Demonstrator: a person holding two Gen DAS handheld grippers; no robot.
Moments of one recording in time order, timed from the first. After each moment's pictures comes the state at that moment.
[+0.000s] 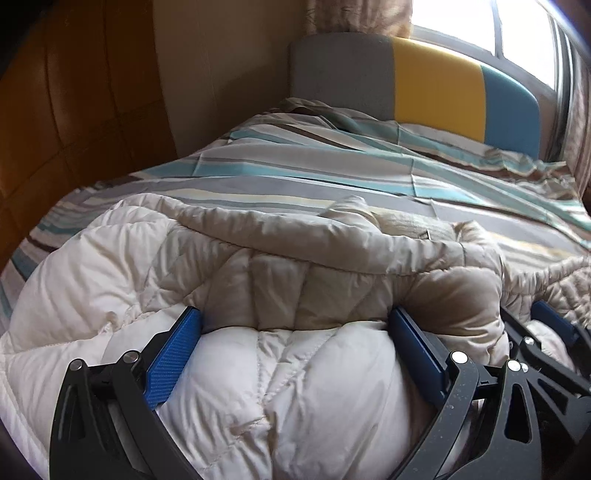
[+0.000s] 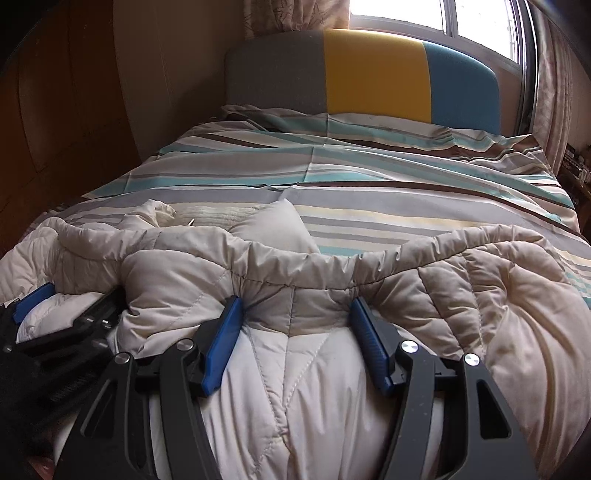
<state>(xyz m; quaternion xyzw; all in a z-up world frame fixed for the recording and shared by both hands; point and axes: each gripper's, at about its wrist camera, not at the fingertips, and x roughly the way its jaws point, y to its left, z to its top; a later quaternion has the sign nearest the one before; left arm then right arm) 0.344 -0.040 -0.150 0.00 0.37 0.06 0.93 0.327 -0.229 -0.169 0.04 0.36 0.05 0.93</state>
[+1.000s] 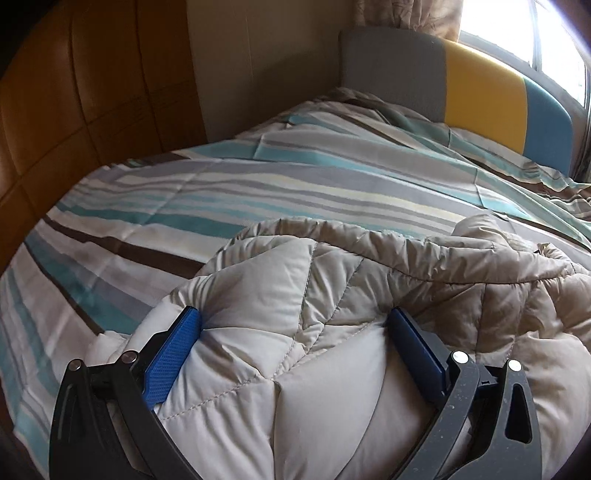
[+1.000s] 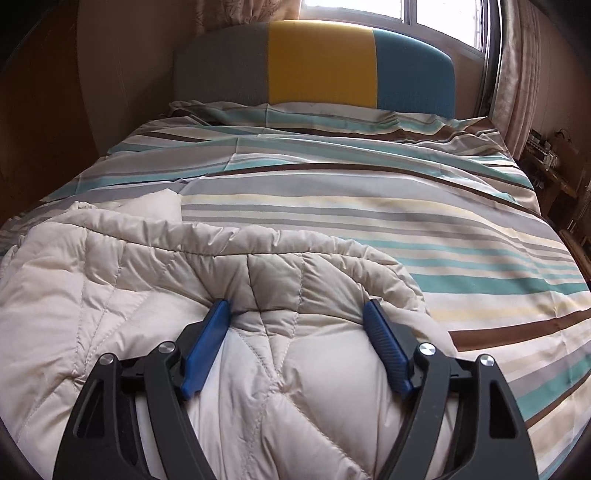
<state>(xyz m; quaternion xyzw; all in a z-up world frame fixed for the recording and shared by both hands) 0.361 0.051 -0.160 -0.02 0.40 0.10 0.91 0.315 -0.311 -0.169 0.03 0.39 -0.03 0.92</state>
